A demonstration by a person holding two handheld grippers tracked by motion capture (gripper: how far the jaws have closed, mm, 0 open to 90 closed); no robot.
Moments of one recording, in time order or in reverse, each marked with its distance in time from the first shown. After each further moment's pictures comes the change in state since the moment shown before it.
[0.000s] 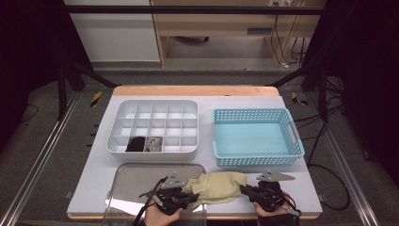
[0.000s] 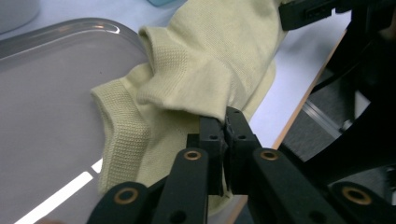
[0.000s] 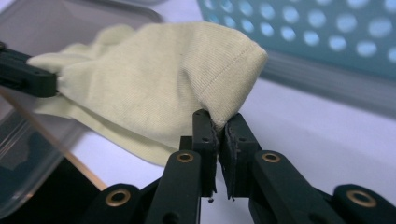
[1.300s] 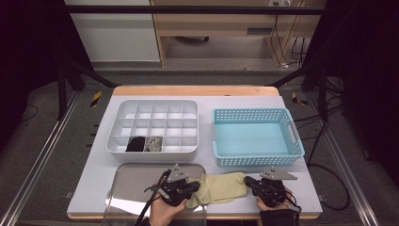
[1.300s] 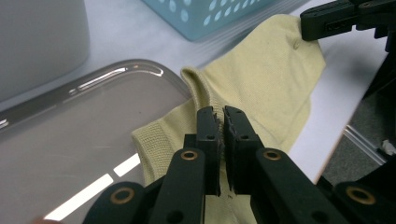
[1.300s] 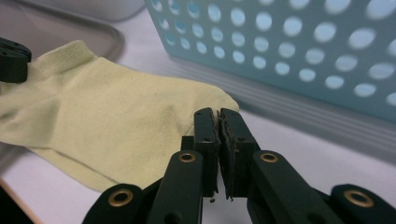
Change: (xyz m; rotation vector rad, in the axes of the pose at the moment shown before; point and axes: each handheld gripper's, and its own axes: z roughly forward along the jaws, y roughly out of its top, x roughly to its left) left arm 0.006 0.020 -0.002 -0.062 0.088 -0.005; right arm -0.014 0.000 0.003 -0.116 -0.082 -0.060
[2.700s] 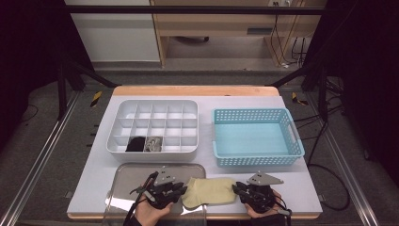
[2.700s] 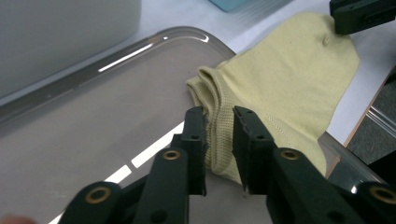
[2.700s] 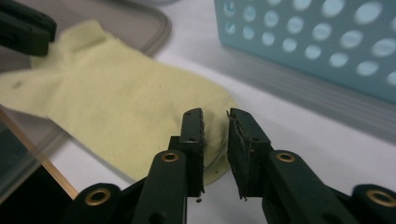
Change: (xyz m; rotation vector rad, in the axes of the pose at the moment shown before) left arm 0.019 -0.018 -0.022 0.040 0.080 0.045; right arm 0.031 -0.001 0.009 0.034 0.049 -0.058
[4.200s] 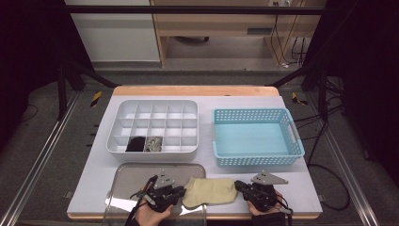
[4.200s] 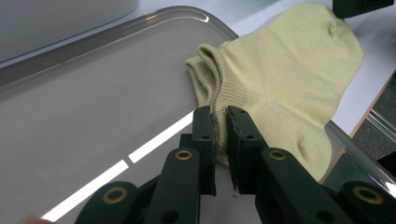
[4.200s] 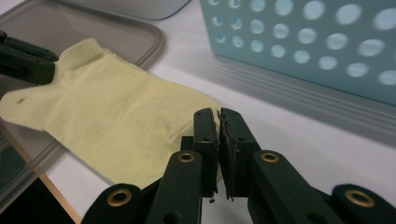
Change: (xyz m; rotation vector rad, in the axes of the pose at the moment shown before) left arm -0.002 -0.011 0.007 0.022 0.001 -0.038; right arm -0.008 -0.007 0.007 -0.036 0.036 0.041
